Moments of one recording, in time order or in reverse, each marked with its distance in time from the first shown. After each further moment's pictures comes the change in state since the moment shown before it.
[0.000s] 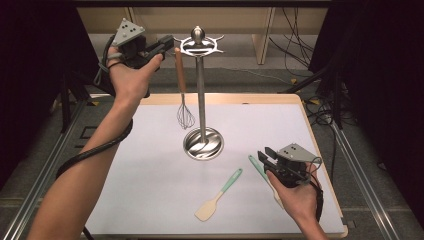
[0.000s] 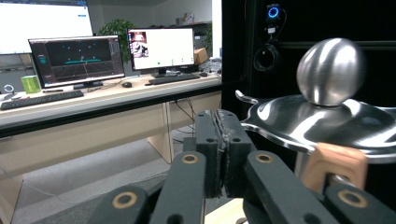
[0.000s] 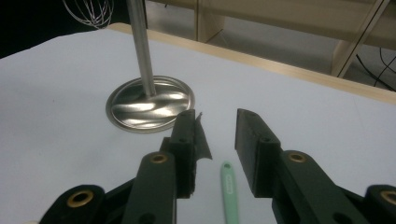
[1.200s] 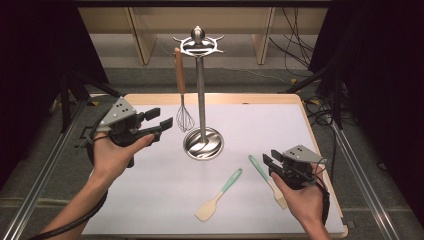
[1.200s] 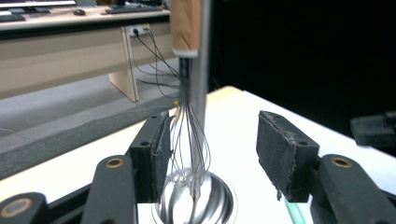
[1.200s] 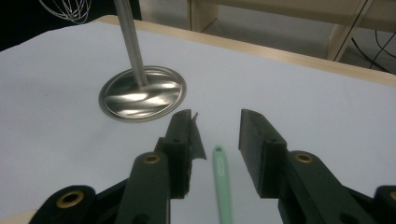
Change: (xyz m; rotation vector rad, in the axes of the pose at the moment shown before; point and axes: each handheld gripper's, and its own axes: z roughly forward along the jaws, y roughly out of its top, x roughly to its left) left arm -0.039 -0.107 -0.097 0.244 -0.141 -0.006; right arm -0.005 -0.005 -0.009 0.033 -0.024 0.077
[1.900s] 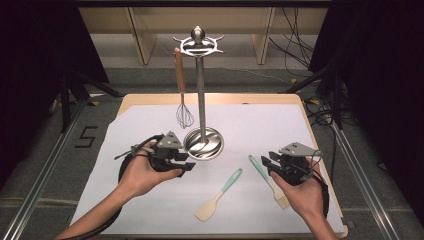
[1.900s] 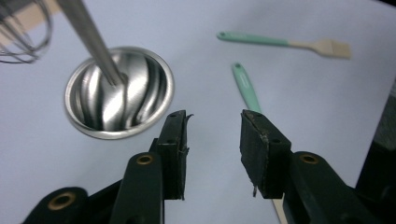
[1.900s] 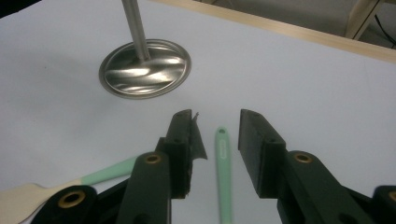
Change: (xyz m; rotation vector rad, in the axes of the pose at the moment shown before) left arm -0.057 -0.047 0.050 0.555 -0.203 0.105; right arm -0.011 0.004 0.009 0.139 0.039 -0.065
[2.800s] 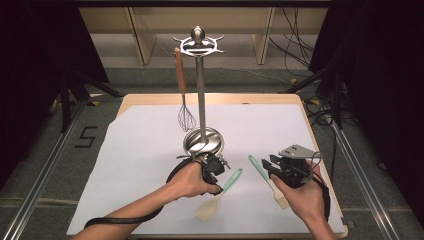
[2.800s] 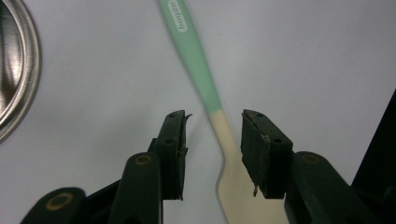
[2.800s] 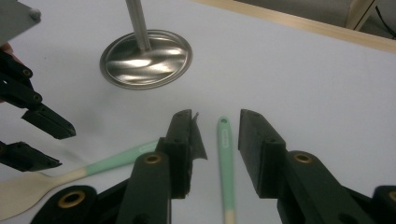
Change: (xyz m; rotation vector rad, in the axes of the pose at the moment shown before) left arm -0.046 0.020 0.110 0.390 -0.120 0.070; right arm 0.005 -0.002 -0.004 0.029 -0.007 -0.008
